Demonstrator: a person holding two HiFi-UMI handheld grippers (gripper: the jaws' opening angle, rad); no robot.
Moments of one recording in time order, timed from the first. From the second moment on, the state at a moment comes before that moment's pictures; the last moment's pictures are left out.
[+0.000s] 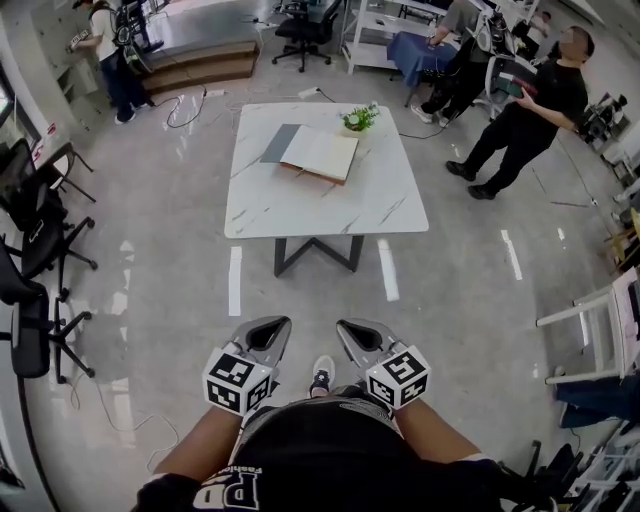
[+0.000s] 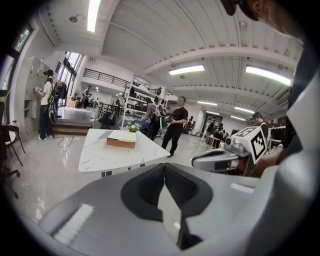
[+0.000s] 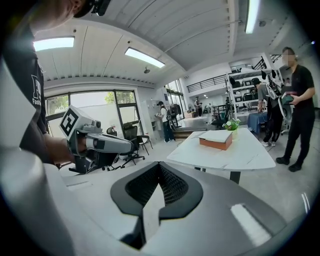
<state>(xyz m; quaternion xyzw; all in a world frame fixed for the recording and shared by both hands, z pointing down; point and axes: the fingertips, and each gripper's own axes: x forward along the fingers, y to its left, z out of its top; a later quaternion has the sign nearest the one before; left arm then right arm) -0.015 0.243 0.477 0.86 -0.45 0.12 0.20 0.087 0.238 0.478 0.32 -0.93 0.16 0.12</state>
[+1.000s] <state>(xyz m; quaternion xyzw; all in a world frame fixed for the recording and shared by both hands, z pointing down) 0.006 0.154 0.471 0.83 -0.51 0.13 0.20 0.110 0.138 0.480 0.26 -0.95 0.16 0.11</state>
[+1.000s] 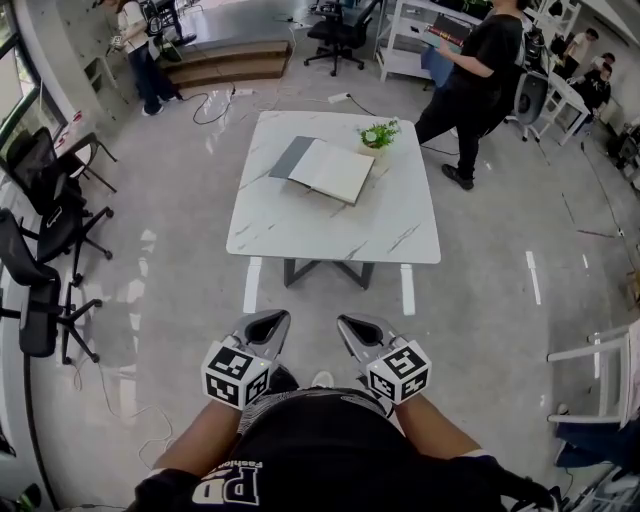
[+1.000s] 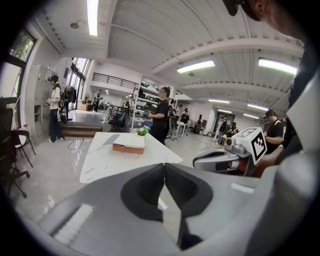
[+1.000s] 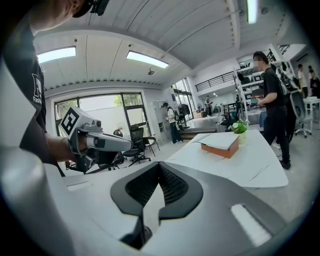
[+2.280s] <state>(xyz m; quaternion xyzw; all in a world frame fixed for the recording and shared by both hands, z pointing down) -0.031 0.026 0.475 0.84 -0.48 0.12 0.20 0.069 0.029 0.490 0.27 -0.94 0.16 0.14</state>
